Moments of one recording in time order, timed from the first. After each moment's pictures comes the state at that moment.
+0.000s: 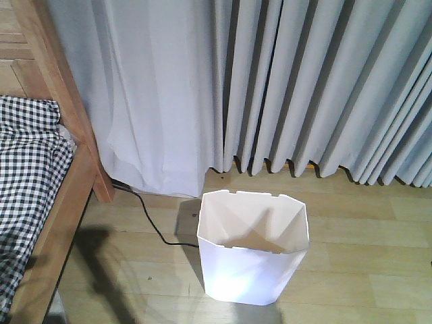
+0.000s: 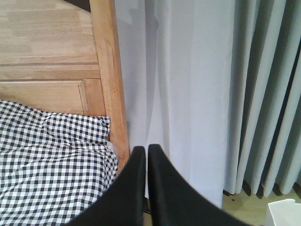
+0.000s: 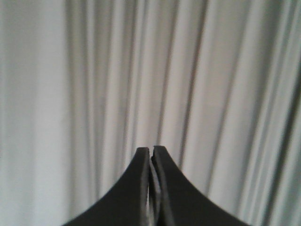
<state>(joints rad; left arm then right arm) 0.07 -0.01 0.03 0.02 0.22 0.00 -0.14 0.06 -0.12 0.90 0.18 -0.98</state>
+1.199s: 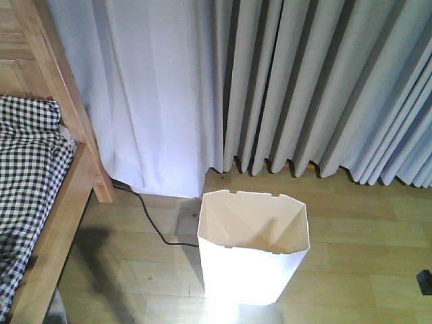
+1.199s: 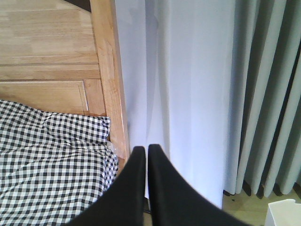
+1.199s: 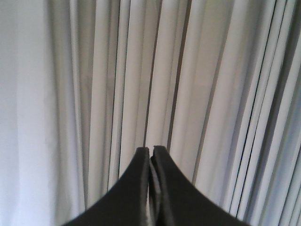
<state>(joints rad) 0.07 -0.01 0.03 0.02 0.22 0.00 -0.04 -0.01 0.03 -0.04 0.07 -0.06</state>
